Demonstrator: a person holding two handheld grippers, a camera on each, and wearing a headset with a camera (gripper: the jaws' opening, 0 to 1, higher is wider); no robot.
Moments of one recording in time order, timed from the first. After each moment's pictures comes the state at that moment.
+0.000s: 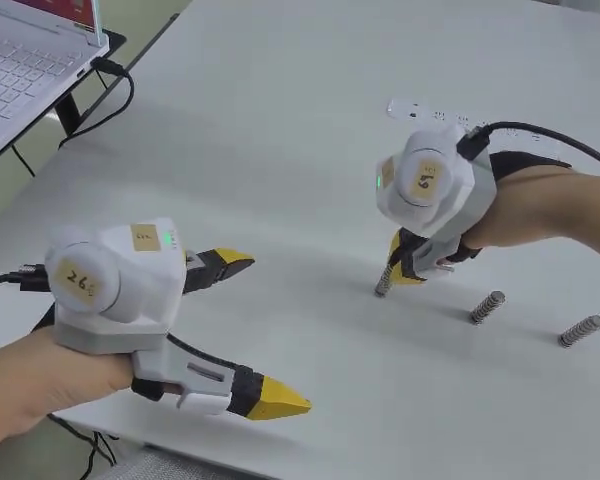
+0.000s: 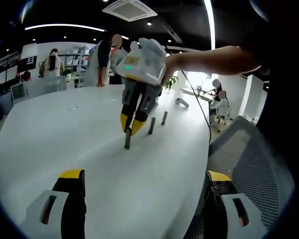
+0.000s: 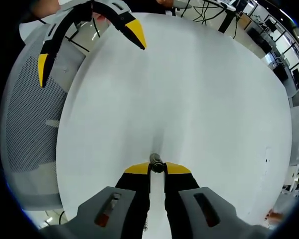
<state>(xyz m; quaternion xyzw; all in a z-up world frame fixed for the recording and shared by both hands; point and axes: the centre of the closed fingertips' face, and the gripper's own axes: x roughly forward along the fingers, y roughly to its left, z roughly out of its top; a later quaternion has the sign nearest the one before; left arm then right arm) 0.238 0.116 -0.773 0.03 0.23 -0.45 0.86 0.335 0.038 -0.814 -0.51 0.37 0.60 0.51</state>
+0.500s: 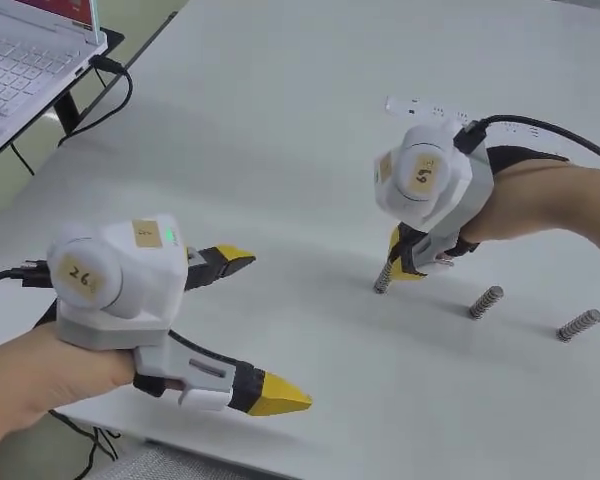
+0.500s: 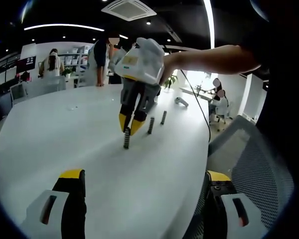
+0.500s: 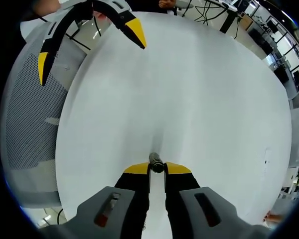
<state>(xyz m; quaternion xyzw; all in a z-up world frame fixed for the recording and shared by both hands) 0.237 0.114 -0.772 0.03 0.23 -0.45 0.86 0.336 0.036 -0.813 -0.51 0.36 0.60 0.50</state>
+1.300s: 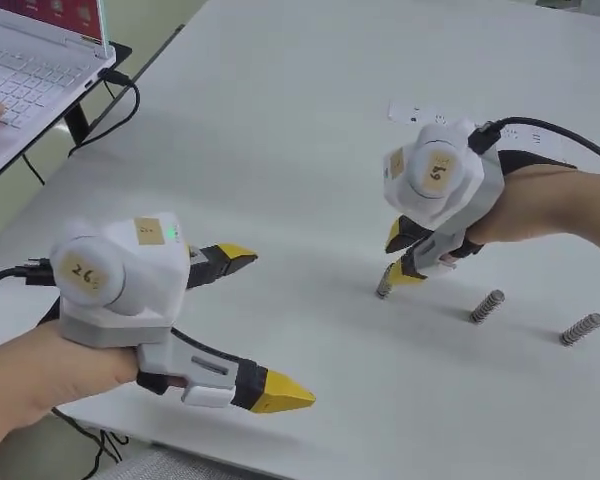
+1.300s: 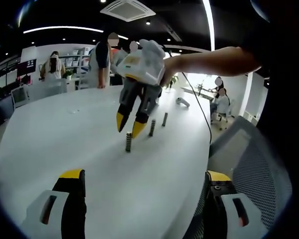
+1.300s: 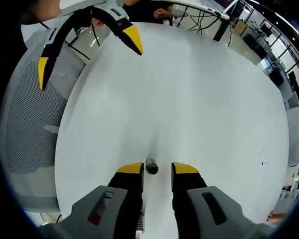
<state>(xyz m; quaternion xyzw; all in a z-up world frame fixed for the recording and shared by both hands) 0.240 0.112 -0.759 0.04 0.23 -0.45 0.86 0.338 0.041 -0.800 -0.48 0.34 0.61 0.53</state>
